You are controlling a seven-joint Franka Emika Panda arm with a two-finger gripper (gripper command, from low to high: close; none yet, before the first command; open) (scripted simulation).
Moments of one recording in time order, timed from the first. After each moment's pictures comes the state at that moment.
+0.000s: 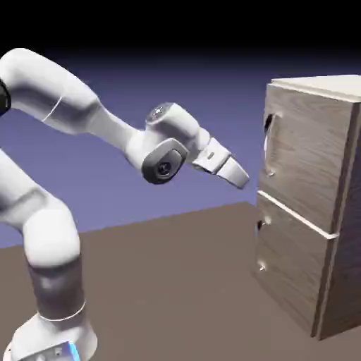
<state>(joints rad) 0.10 -0.49 -0.09 -2.80 0.12 3.01 0.67</state>
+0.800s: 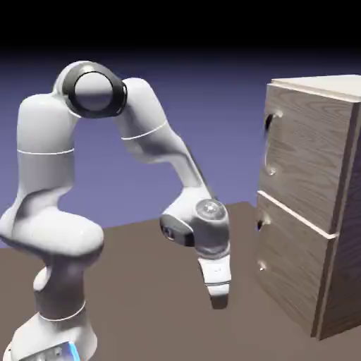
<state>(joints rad) 0.84 0.21 -0.85 -2.71 1.16 2.82 0.04</state>
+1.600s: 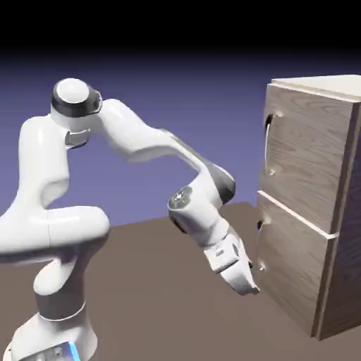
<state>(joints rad) 1.59 0.91 -1.62 -2.63 2.21 2.62 -0.59</state>
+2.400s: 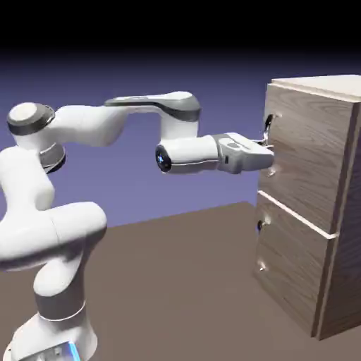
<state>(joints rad) 1.86 1.20 -1.99 -2.57 2.69 2.34 -0.93</state>
